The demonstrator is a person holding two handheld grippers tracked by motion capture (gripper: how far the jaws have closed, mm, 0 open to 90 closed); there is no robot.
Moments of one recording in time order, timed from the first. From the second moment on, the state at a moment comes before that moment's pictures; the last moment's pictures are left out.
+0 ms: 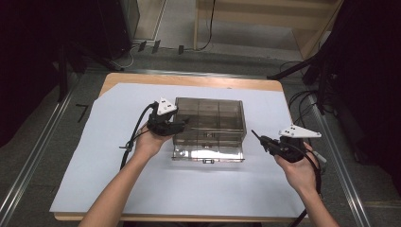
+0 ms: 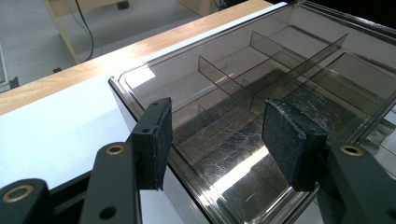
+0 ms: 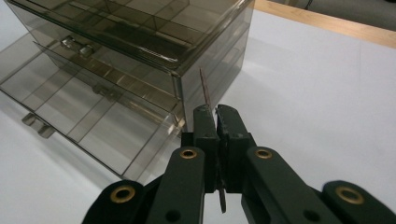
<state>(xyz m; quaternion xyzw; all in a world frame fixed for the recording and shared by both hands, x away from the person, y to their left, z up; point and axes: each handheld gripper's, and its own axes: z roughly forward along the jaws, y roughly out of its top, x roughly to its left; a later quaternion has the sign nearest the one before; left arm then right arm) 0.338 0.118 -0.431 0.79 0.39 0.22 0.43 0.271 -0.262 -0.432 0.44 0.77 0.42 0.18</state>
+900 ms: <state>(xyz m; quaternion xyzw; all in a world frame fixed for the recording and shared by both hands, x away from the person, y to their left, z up) 0.337 0.117 -0.431 0.79 0.39 0.22 0.43 0.261 -0.223 -0.427 0.38 0.80 0.44 0.15</state>
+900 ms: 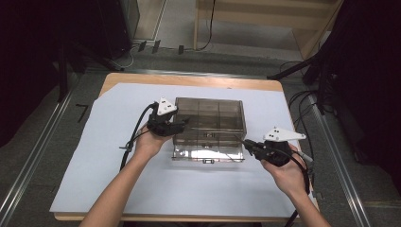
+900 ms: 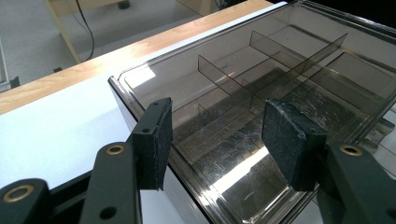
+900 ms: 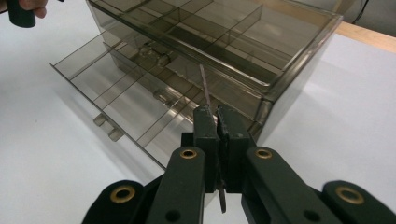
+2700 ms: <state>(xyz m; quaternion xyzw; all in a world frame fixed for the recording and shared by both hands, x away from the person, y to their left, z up) 0.337 0.117 -0.431 0.79 0.39 0.22 0.43 0.287 -0.189 -0.464 0.35 0.85 0.38 0.11</state>
